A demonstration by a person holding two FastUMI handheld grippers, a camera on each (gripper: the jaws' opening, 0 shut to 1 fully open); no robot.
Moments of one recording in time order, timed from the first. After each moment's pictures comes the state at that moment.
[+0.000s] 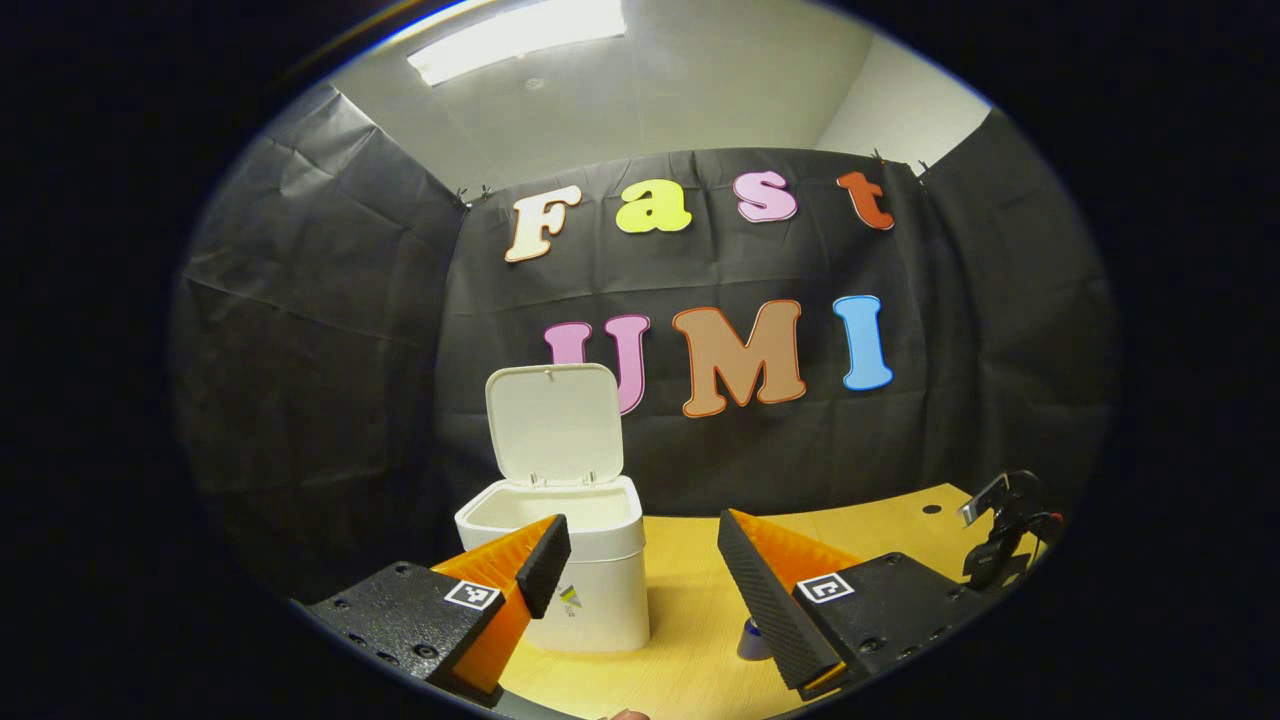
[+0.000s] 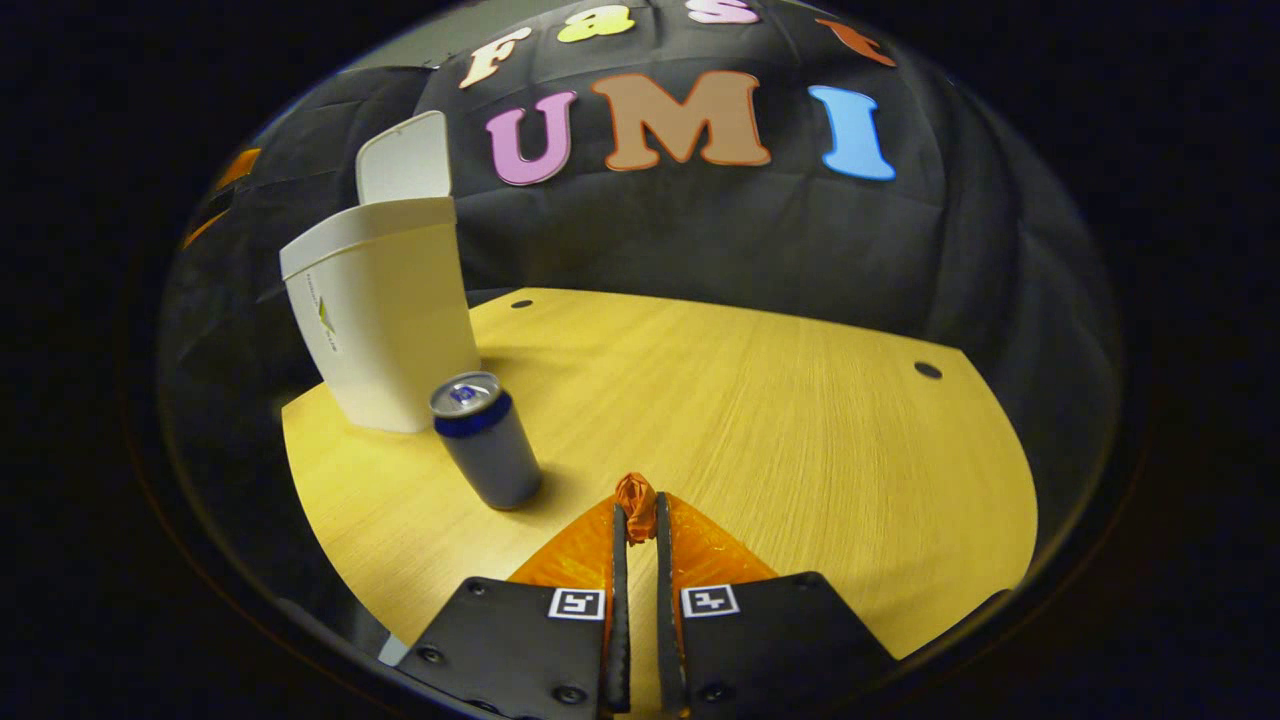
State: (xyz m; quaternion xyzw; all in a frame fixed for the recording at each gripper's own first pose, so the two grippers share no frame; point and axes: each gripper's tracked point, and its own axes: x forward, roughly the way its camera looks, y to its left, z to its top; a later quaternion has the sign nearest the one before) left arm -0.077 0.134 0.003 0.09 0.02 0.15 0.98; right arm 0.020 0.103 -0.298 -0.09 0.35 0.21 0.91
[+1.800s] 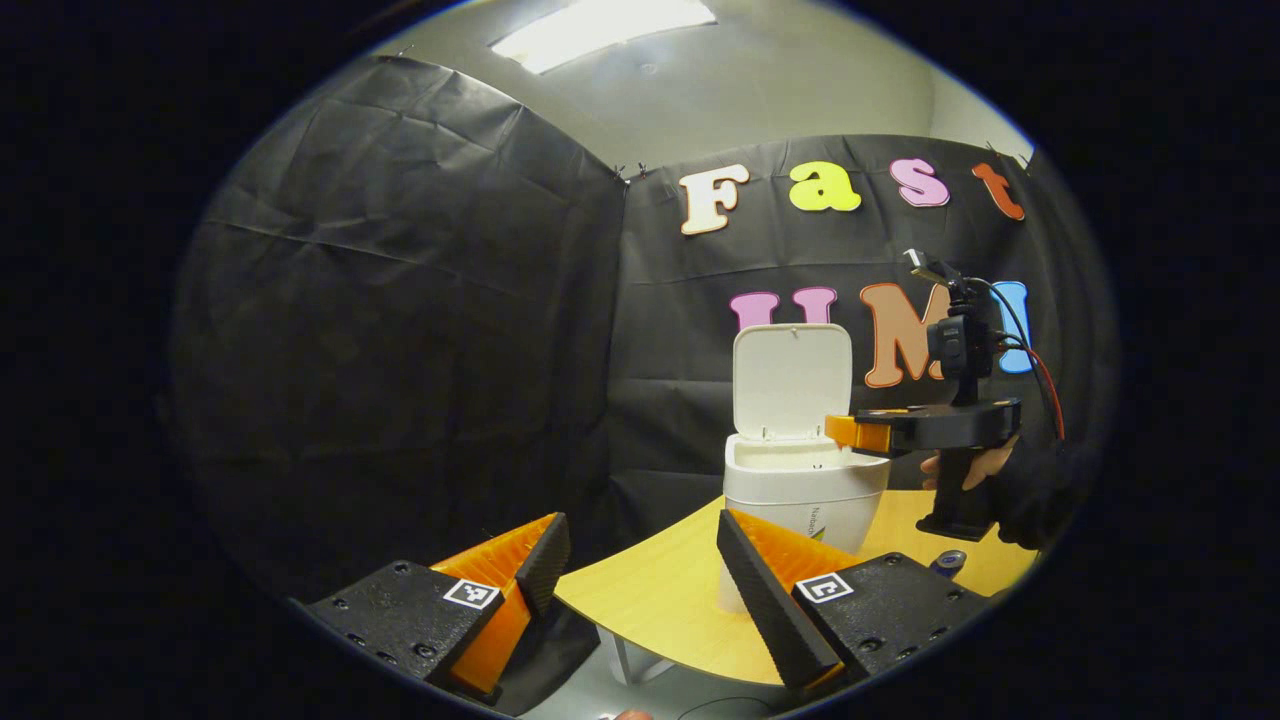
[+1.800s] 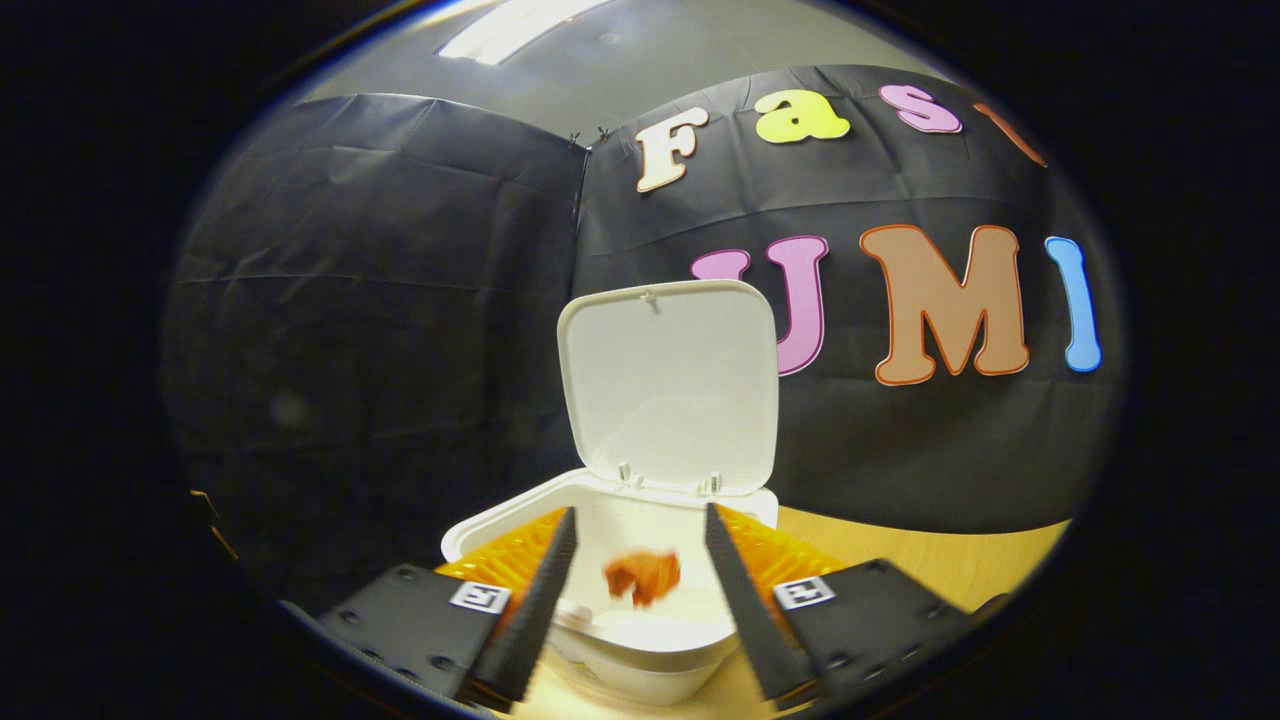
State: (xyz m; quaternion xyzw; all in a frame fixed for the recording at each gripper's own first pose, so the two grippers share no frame) left arm -0.223 0.323 0.002 0.08 0.03 0.34 0.94; right arm 0.091 0.490 -0.104 -0.03 0.15 0.40 0.90
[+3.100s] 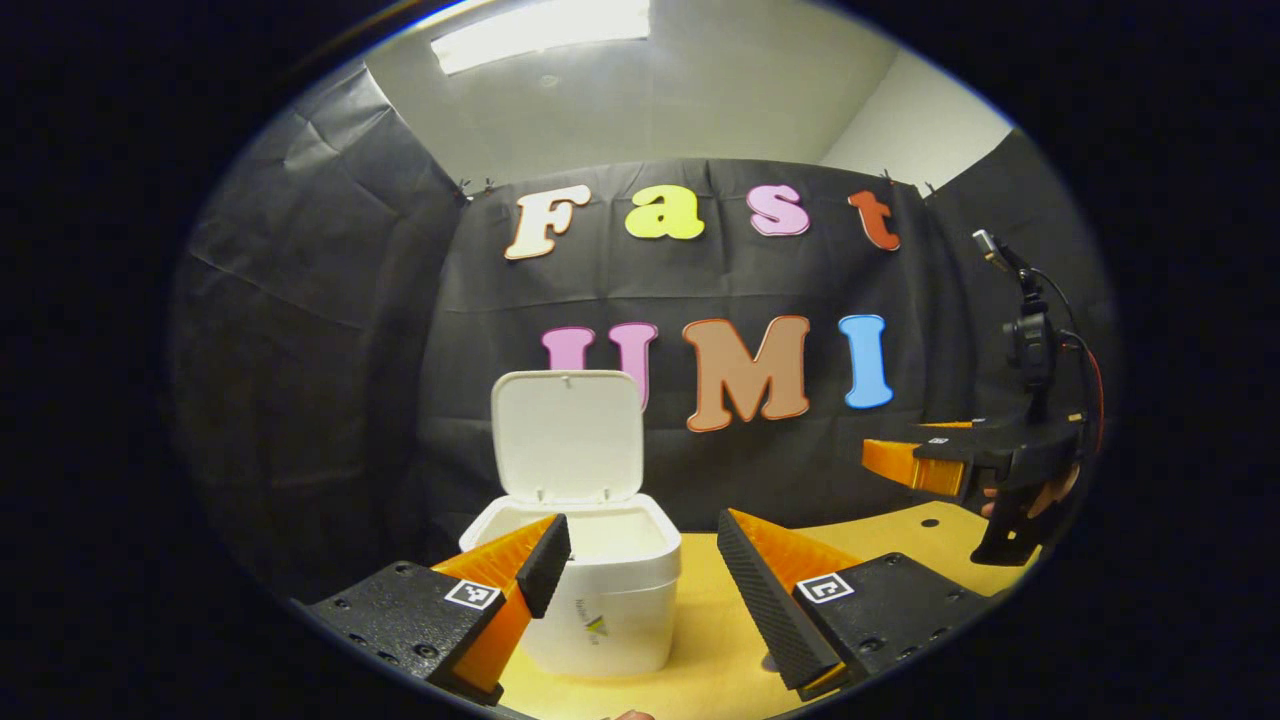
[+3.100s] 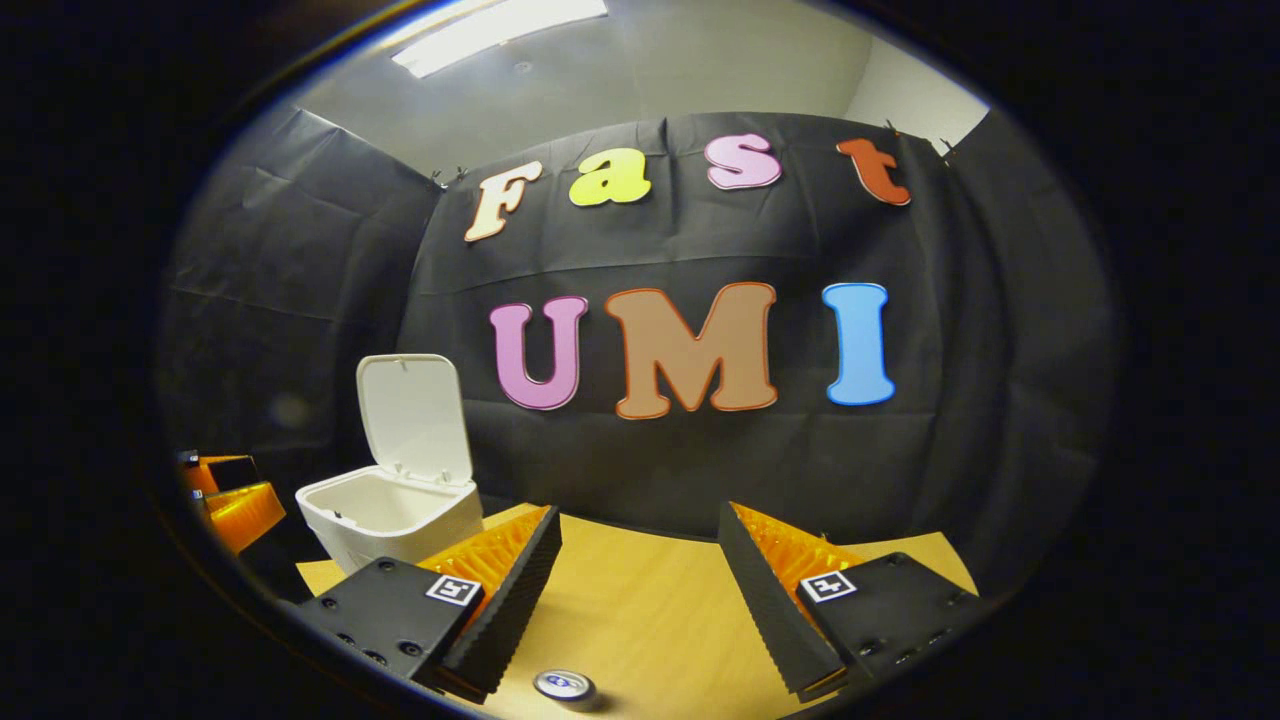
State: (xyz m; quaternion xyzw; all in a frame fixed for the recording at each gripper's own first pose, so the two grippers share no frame) left arm -0.036 0.170 0.011 0.07 -0.01 0.09 0.99; right arm 0.109 0.177 -0.052 -0.03 0.10 0.16 0.98
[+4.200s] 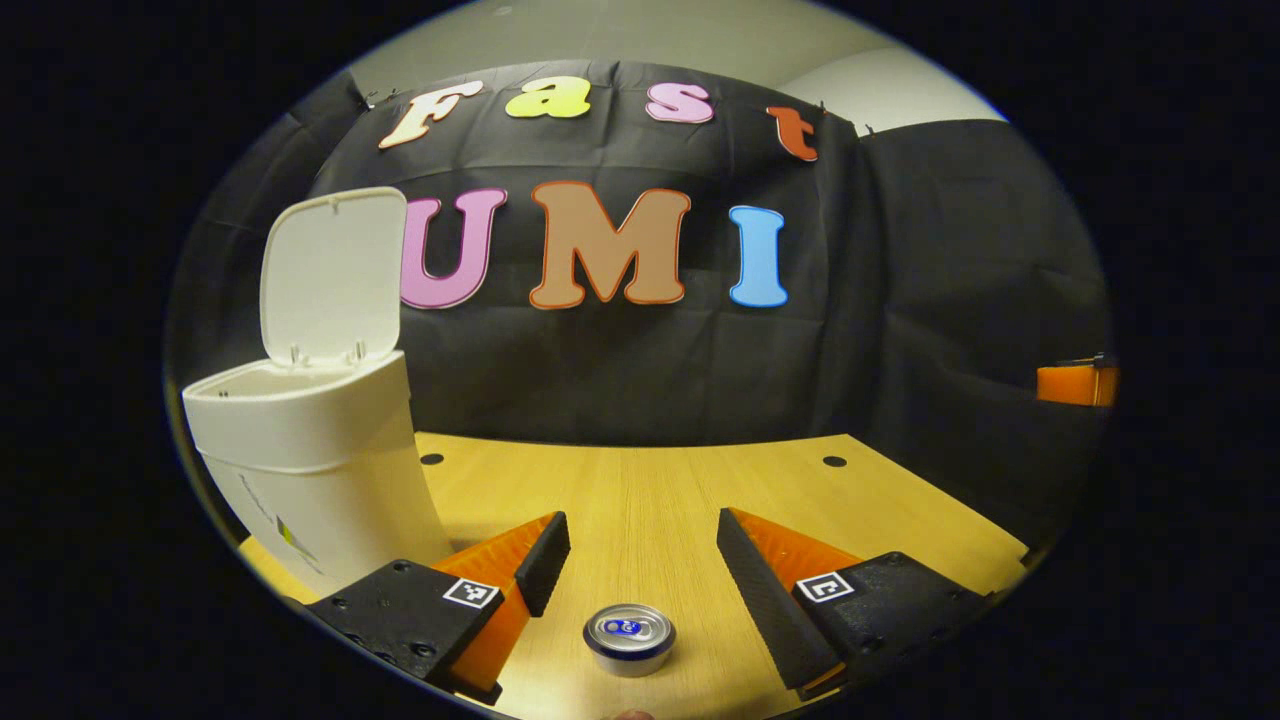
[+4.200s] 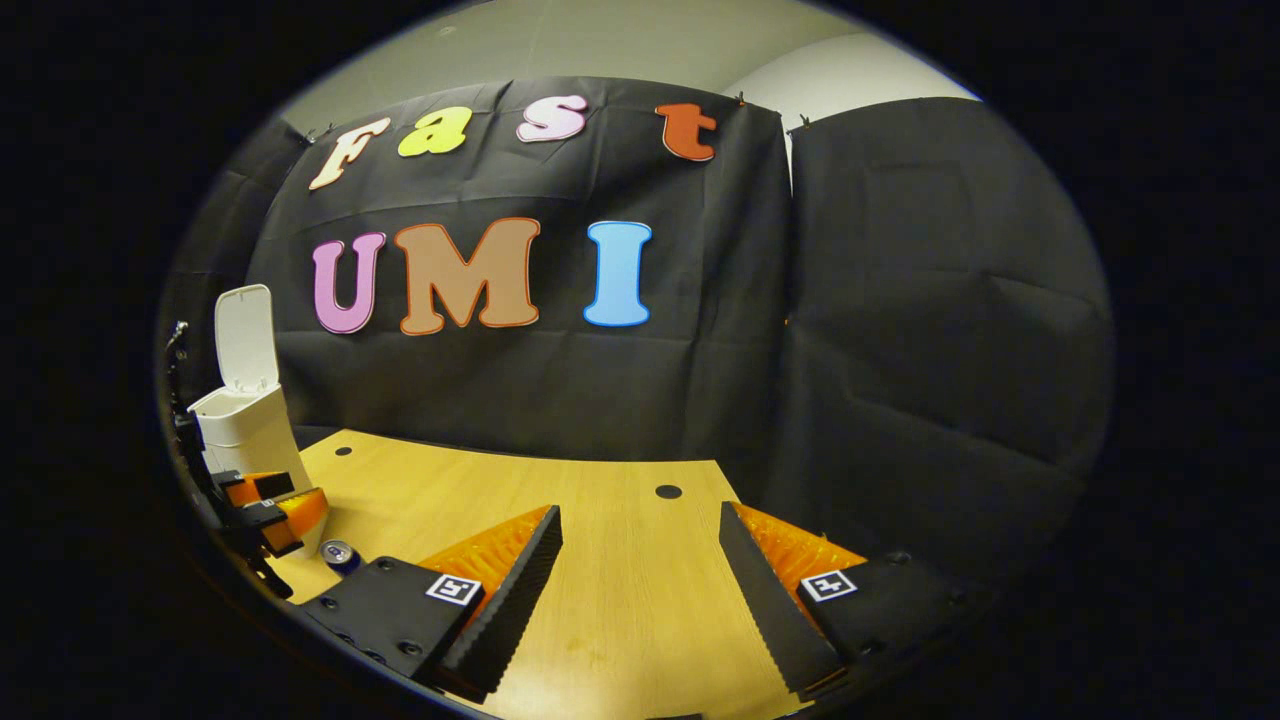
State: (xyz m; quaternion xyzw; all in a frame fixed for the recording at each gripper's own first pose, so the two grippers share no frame) left arm 0.055 0.039 -0.190 0.02 0.15 -0.02 0.99; right arm 0.015 -0.103 -0.099 -0.05 0.20 -0.08 0.98
